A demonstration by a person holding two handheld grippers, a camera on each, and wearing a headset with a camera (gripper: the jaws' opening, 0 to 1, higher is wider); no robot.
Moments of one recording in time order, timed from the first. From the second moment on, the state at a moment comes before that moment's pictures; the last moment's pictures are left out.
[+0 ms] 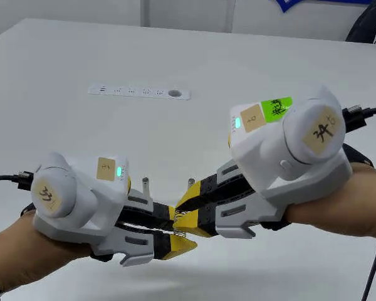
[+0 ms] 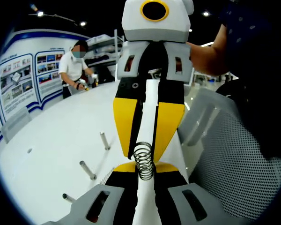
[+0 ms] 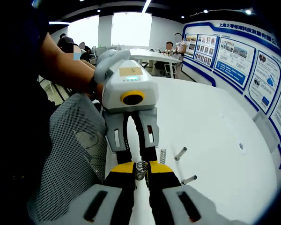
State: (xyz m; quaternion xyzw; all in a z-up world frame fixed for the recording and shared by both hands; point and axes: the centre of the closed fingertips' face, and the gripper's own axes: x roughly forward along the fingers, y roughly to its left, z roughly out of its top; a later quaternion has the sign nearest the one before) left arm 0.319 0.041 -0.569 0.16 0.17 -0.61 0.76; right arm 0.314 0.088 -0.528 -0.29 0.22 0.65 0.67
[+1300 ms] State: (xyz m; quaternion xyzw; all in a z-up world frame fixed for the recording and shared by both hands) left arm 0.329 0.104 -0.553 0.11 0.17 -0.53 0.82; right arm 0.377 0.011 -0.512 -0.26 0.24 0.55 0.76
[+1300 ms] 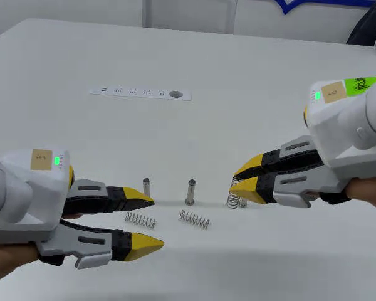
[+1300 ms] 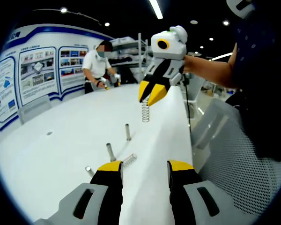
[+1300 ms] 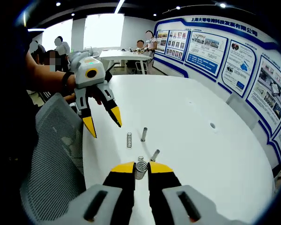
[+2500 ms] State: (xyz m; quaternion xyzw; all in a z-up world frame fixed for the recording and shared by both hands) left arm 0.333 0.147 -0.552 0.06 0.17 -0.45 0.87; right arm 0.447 -0.030 -0.548 -0.23 0.24 0.44 0.84
